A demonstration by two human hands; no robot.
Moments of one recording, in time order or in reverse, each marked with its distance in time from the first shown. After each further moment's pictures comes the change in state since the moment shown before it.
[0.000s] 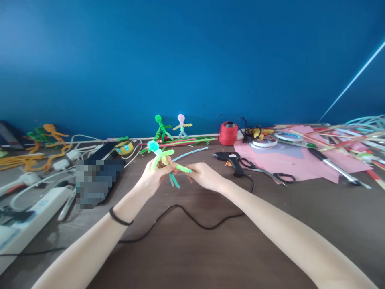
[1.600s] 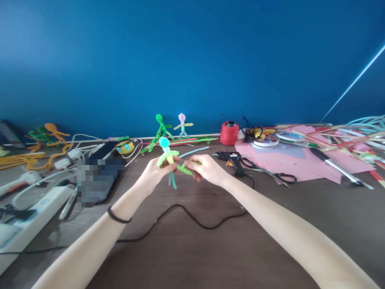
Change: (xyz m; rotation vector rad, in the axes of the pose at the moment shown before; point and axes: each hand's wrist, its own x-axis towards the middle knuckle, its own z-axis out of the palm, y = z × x) left_hand 0.004 0.000 -0.010 0.358 -0.032 0.011; right_hand 0.001 -0.001 -0.009 0.326 0.073 0.081
